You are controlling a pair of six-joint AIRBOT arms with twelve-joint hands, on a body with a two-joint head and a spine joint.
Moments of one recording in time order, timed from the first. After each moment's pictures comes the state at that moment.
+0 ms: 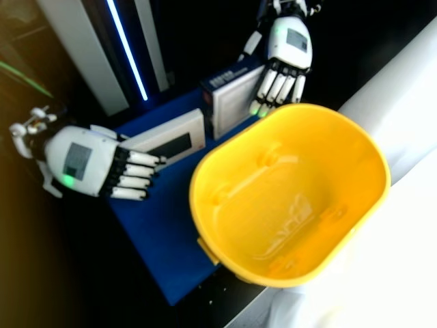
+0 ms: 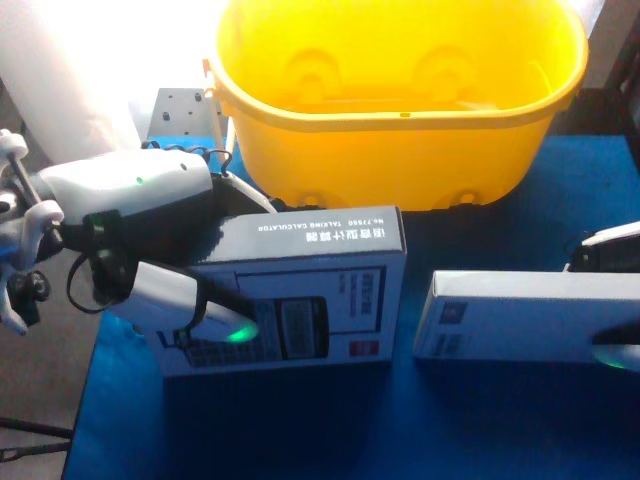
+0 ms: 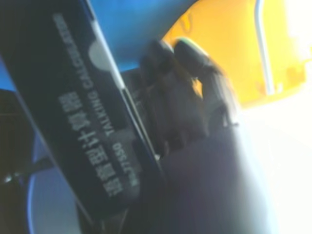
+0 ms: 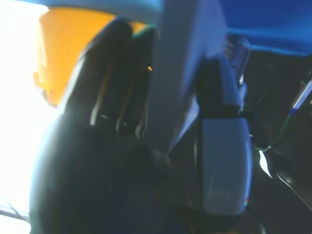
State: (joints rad) left arm 0.68 -0.87 0.94 0.23 -0.44 0.67; right arm -1.29 -0.86 0.95 -2.96 -1.13 2.73
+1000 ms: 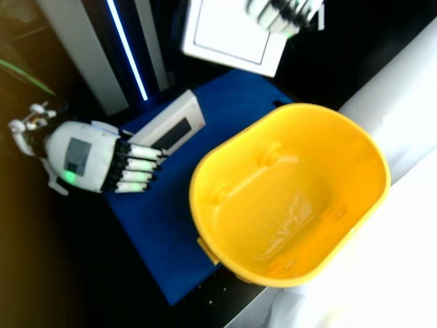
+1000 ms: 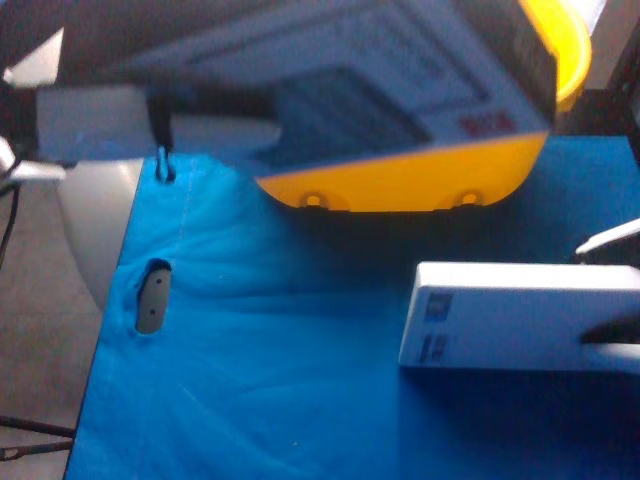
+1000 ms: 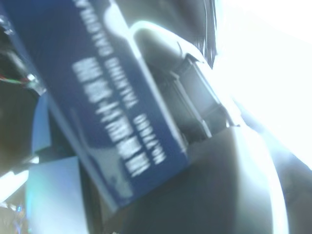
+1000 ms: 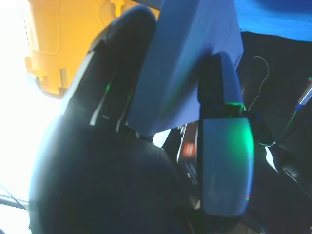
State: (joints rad) left arm 0.54 -0.77 0.91 0.24 -1.02 0.60; right arm -1.29 -0.88 0.95 -2.96 -1.19 2.76
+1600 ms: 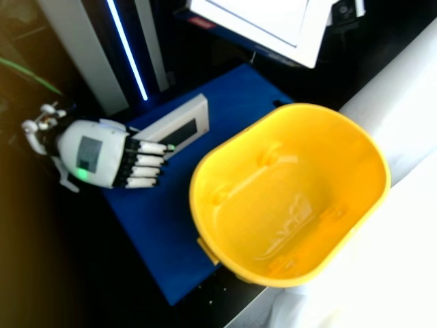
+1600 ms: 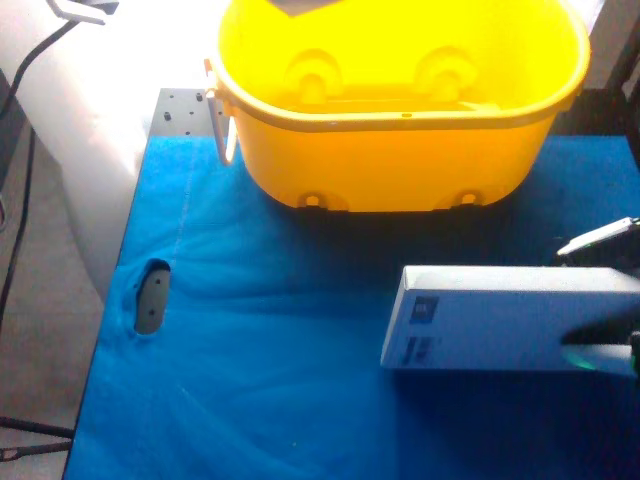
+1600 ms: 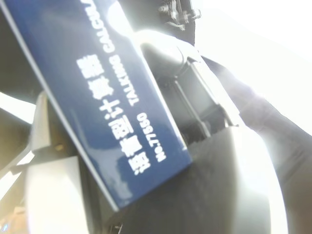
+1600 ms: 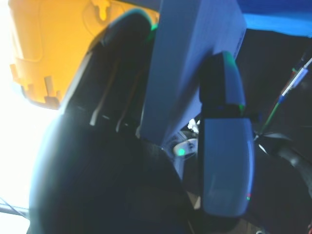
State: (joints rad) left arm 0.26 -0.95 1.12 0.28 -0.78 0.61; right arm -1.26 -0.91 0.96 -2.98 -1.18 2.76
